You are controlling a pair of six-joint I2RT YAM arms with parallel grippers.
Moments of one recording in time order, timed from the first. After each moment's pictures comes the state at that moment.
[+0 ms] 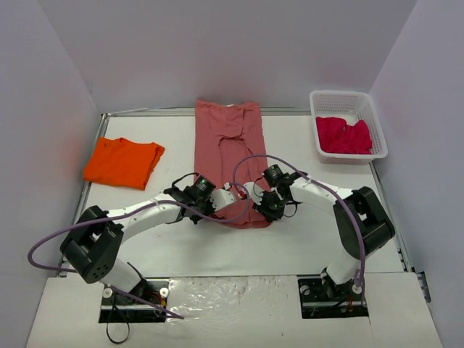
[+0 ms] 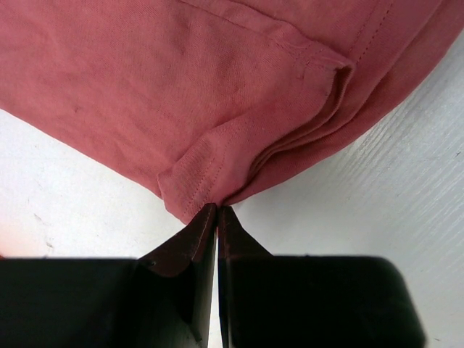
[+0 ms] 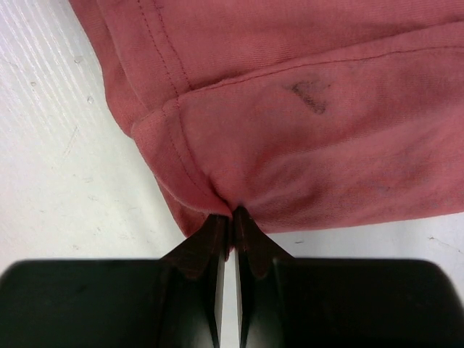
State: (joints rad) left arm -0.73 1.49 0.88 -0.45 -0.04 0.46; right arm 0.54 1.65 0.92 -0.59 -0.32 -0.70
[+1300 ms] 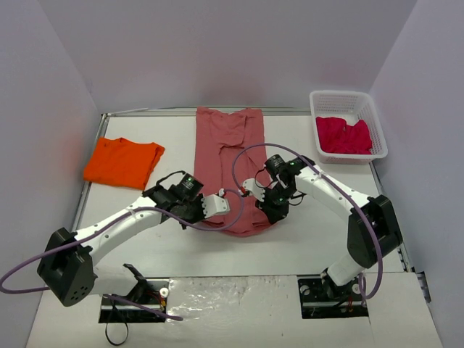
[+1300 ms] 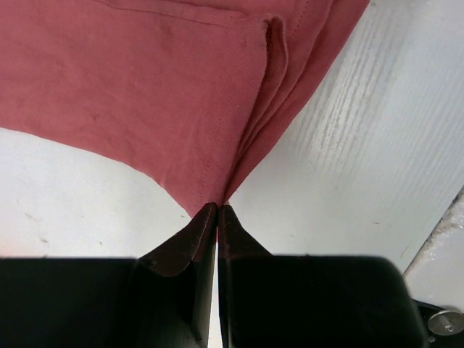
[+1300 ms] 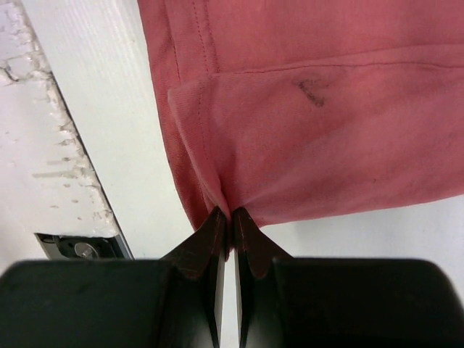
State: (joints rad) left arm -0.71 1.29 0.91 -0.72 0.17 0.61; right arm 0.55 1.58 1.13 -1.03 -0.42 -0.77
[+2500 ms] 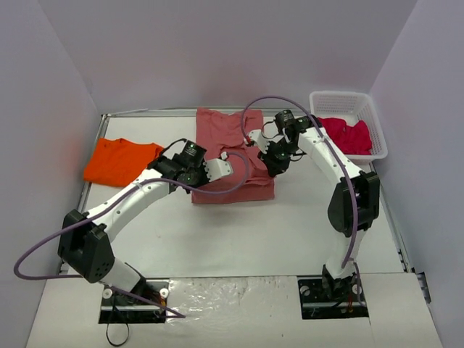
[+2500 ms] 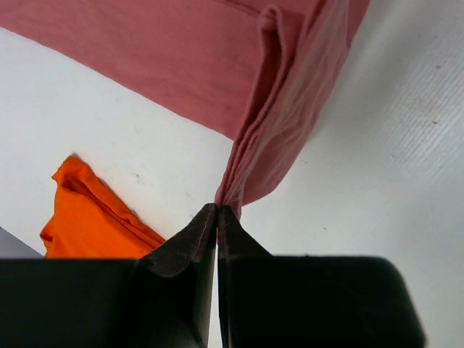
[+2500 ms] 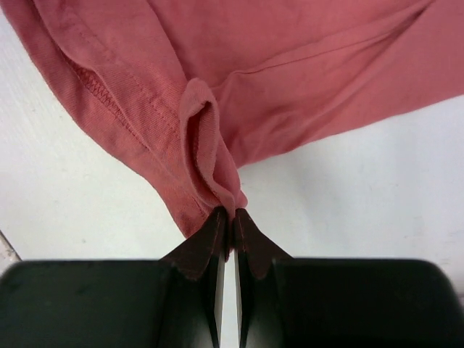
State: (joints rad) left arm -0.62 1.47 1.25 -0.74 -0.03 0.68; right arm 0.36 1.87 1.67 -1.12 -0.41 -0.83
